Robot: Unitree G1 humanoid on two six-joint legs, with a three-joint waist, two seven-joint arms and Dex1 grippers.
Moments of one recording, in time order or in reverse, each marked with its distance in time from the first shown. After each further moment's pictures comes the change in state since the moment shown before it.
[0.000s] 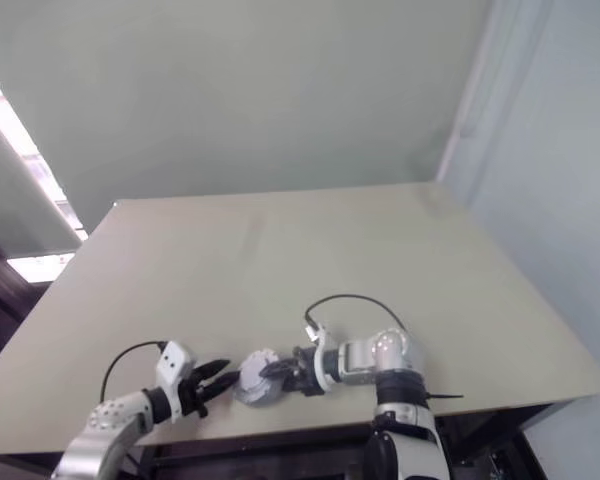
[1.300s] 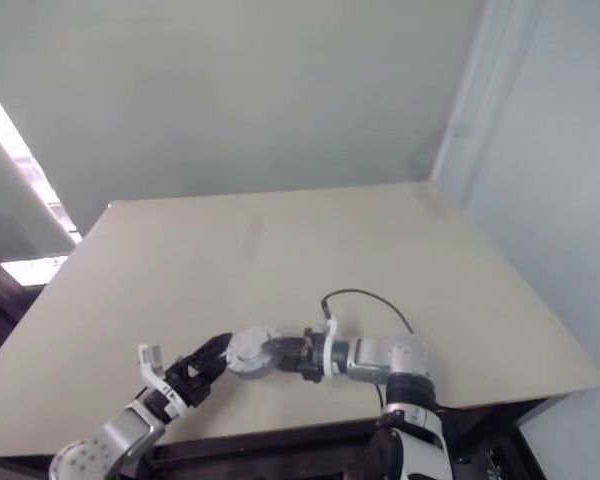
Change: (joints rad) left arm -0.017 -0.325 0.451 -0.080 -0.920 0.764 0.468; right arm -0.004 0.004 -0.176 0.040 0.261 0.000 -0.074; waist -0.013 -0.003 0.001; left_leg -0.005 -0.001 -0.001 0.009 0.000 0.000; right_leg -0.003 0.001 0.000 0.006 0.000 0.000
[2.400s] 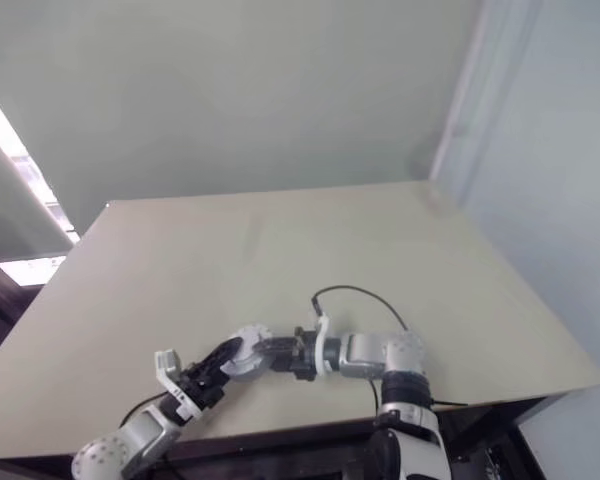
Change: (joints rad) left arm -0.056 -0.011 -0.043 0.201 -0.035 0.018 -0.165; right arm -0.001 0.000 0.073 0.000 0.127 -0.028 -0.124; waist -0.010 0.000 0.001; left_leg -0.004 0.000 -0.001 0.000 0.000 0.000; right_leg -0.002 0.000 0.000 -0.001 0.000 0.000
